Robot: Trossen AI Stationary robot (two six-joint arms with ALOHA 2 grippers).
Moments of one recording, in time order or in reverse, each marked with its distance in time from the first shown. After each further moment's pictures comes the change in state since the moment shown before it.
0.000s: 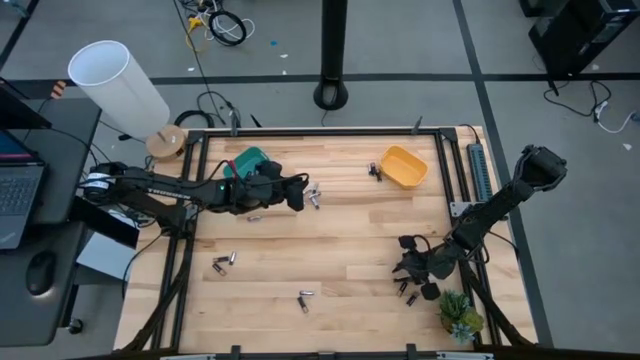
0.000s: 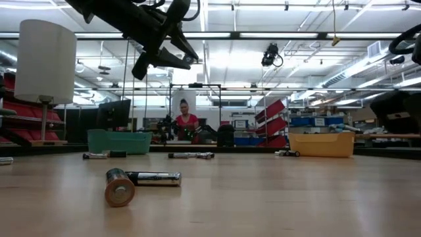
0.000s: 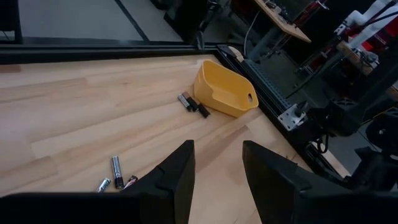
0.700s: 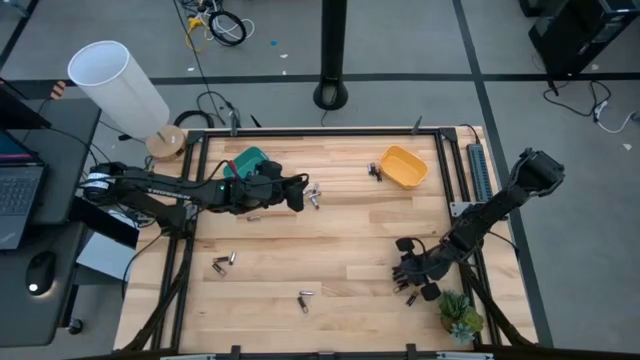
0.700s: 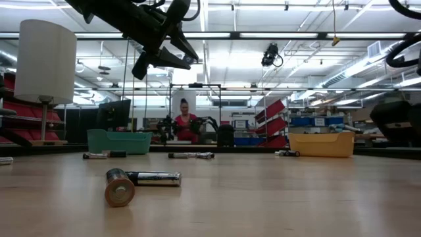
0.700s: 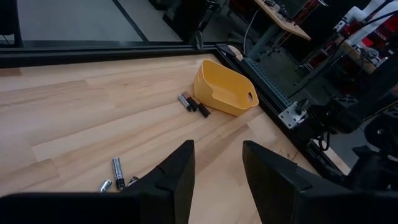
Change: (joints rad) left arm 0.000 0.000 0.000 0.000 0.004 0.021; right arm -0.037 0.103 0.003 0.017 -0.074 -0.057
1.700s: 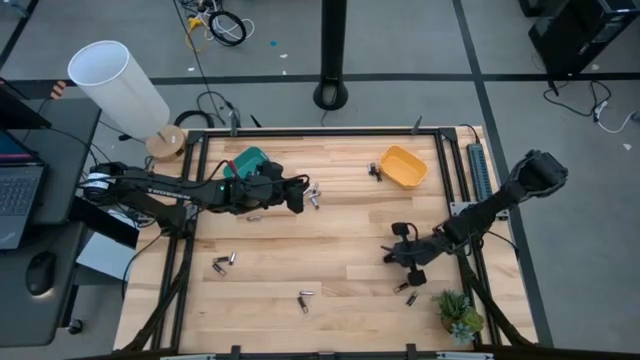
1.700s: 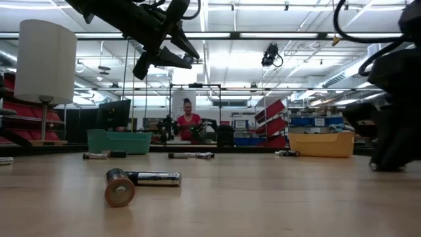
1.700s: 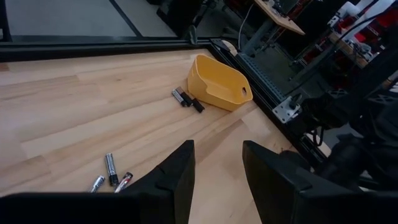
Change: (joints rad) left arm 0.000 0.000 0.000 0.004 0.030 -0.001; right arm -0.207 -0.023 -0.006 -0.029 0.046 -0.102
